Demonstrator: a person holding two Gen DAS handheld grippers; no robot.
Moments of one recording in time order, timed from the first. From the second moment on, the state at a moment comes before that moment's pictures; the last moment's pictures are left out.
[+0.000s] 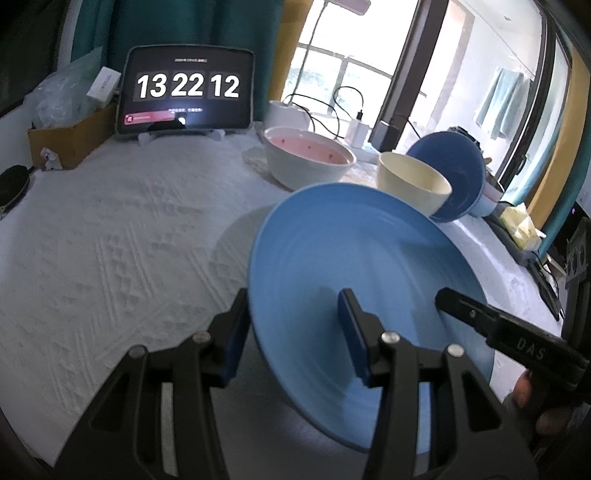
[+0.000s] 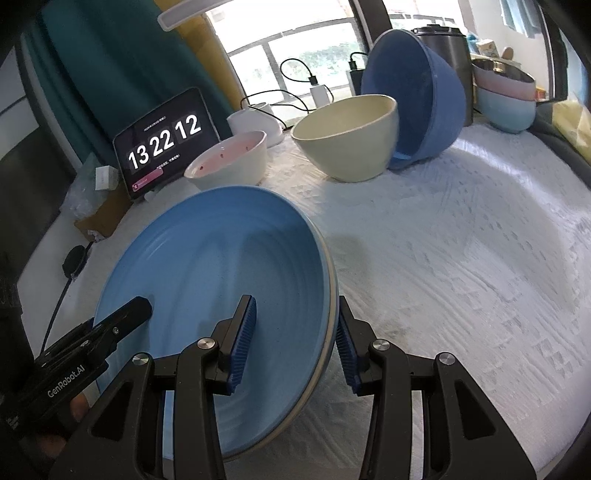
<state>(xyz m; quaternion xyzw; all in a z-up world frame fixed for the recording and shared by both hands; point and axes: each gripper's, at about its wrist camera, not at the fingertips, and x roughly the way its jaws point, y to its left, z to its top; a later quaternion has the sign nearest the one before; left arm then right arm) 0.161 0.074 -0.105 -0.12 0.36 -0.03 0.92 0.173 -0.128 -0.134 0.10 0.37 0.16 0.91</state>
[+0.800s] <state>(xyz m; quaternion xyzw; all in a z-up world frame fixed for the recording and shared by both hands) 0.188 0.137 -0.098 -0.14 0.37 0.00 0.92 0.214 -0.068 -0.121 0.07 0.38 0.19 0.90</state>
